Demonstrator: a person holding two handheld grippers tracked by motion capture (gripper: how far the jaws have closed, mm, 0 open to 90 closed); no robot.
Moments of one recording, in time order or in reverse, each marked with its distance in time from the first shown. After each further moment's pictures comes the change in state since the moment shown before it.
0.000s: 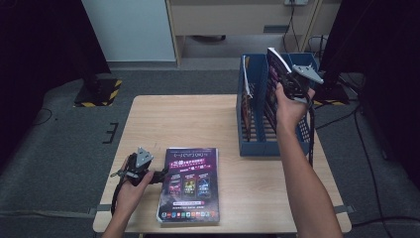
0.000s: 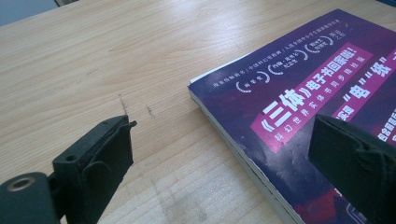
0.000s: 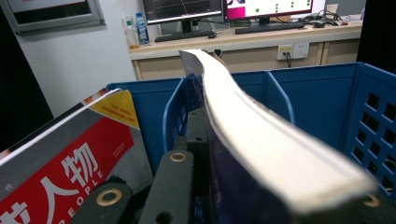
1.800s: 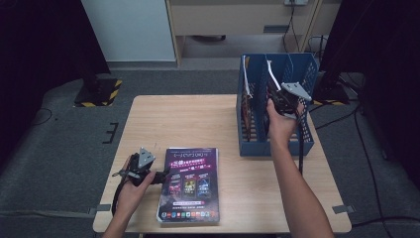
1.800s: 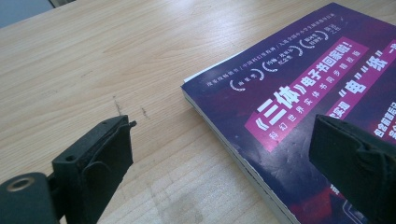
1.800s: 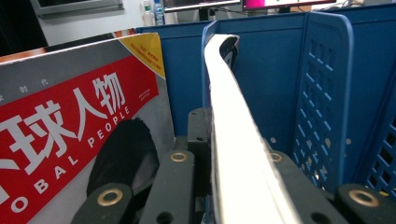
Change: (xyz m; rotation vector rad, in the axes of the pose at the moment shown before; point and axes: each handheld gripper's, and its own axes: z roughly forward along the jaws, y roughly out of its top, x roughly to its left) left arm -0.003 0.001 0.002 0.013 -0.007 0.029; right arm 0.011 -0.049 -0.007 0.021 0.071 -0.030
